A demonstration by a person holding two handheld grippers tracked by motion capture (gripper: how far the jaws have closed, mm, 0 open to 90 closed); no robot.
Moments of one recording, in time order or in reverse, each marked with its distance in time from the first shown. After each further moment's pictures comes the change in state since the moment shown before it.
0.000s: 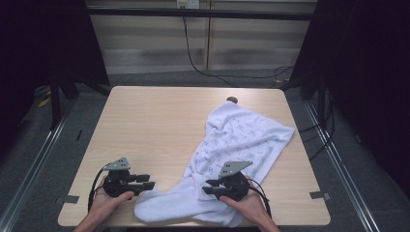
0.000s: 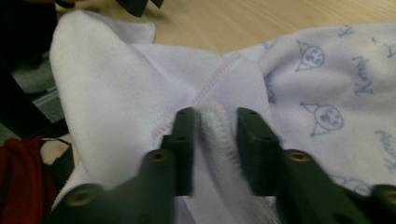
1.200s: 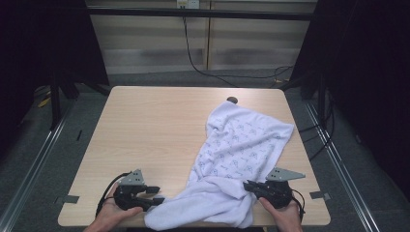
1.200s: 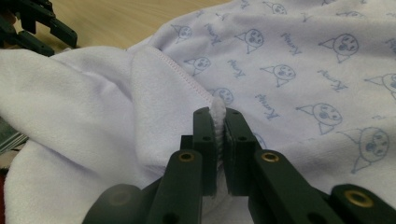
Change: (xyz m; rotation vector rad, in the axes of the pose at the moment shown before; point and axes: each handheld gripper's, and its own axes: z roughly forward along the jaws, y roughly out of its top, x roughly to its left) left arm -0.040 -0.008 0.024 0.080 -0.049 0.202; right arm -0.024 -0.064 -0.085 -0.132 -0.231 0.204
